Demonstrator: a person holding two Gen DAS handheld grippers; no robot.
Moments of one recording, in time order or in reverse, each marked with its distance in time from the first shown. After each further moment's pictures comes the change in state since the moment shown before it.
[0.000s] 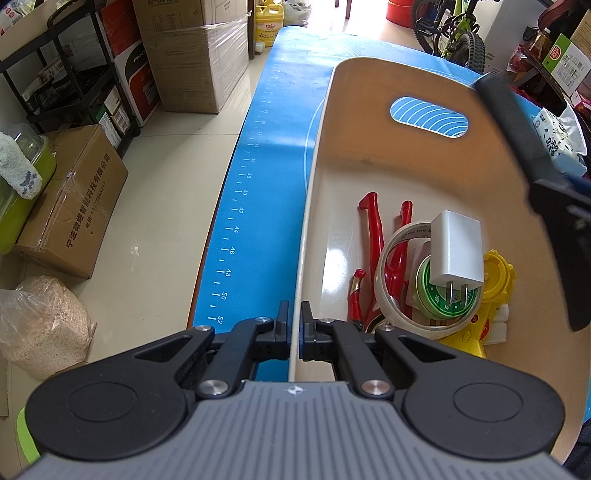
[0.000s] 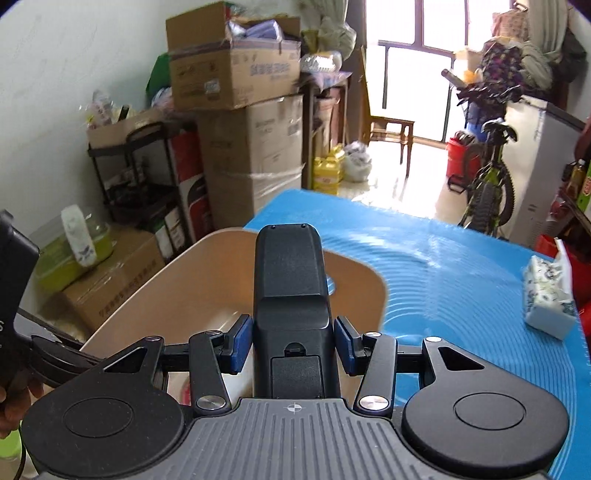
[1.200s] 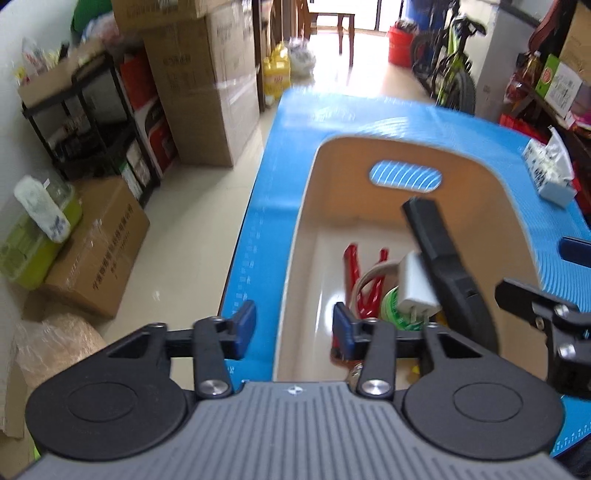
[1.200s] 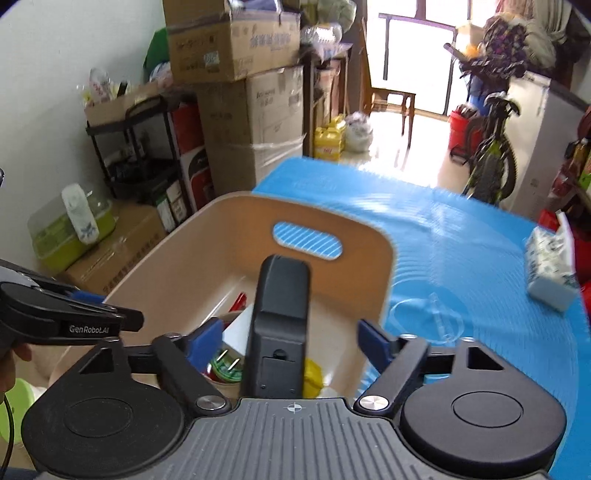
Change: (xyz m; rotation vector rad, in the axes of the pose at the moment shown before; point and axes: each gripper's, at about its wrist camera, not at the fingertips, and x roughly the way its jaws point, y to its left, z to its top) left arm -0.062 -0.025 0.000 0.030 -0.187 0.070; right arm -0.029 -0.002 -0.010 0.014 0.047 -0.017
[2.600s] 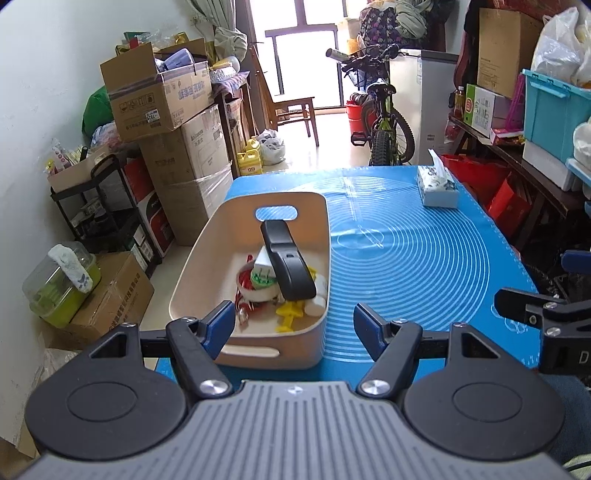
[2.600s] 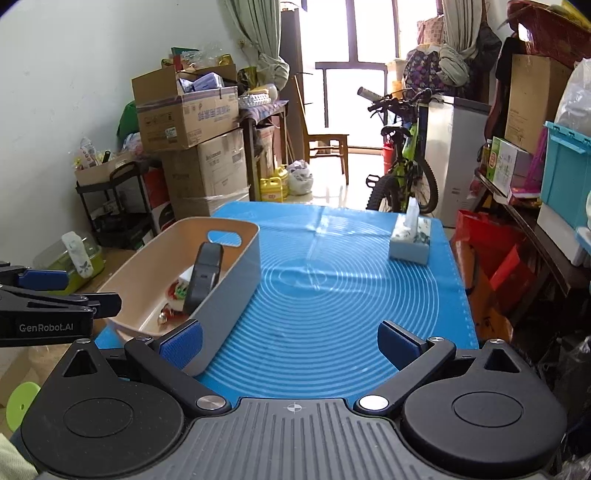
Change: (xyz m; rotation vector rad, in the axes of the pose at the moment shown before) left arm -0.170 -0.146 -0.129 0.113 -0.295 0.039; right arm -0.240 -0.092 -0.145 0.118 -0.160 -0.088
